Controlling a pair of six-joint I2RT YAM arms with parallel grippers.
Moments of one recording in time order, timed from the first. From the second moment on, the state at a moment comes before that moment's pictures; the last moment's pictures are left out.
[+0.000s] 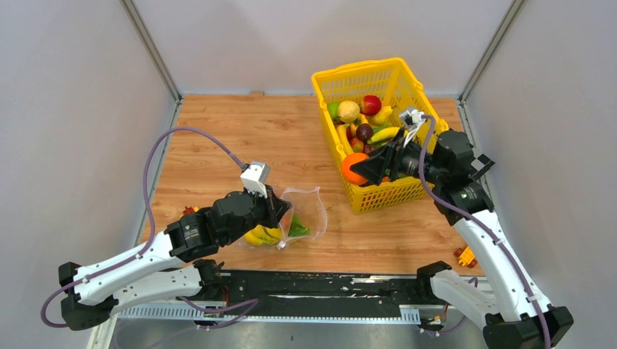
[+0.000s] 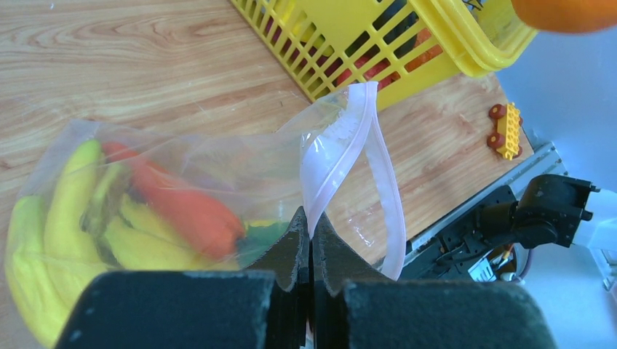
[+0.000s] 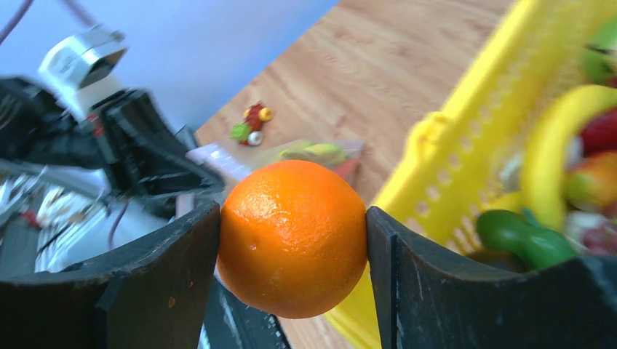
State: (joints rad) left arm -1.11 0.73 0.79 -0.44 -0.38 -0.63; right arm 0.28 0.92 1.00 -0.23 -0.72 0.37
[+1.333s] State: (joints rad) left arm -1.11 0.66 0.83 -0.44 -0.35 -0.62; right arm 1.00 1.14 0.89 0.04 -0.28 0.07
